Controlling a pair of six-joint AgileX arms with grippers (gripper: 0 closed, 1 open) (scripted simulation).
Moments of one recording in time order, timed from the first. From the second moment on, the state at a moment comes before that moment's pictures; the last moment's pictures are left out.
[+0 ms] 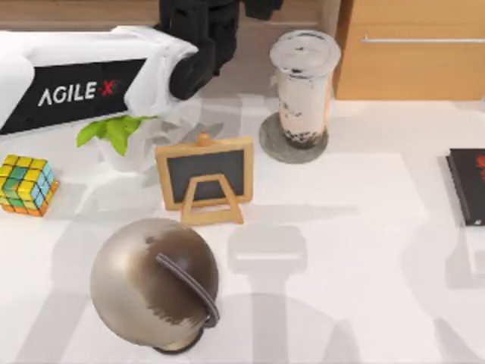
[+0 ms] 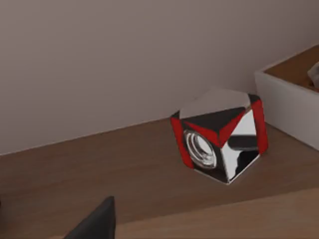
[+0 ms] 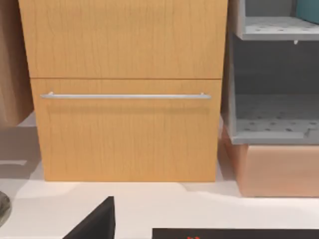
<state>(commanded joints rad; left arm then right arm) -0.56 2.03 1.46 0.44 -0.57 0.21 0.00 0.00 0.00 0.00 0.00 0.00</state>
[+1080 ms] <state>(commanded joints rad) 0.03 2.05 1.70 -1.20 0.00 0.24 0.00 0.00 0.00 0.00 0.00 0.00</state>
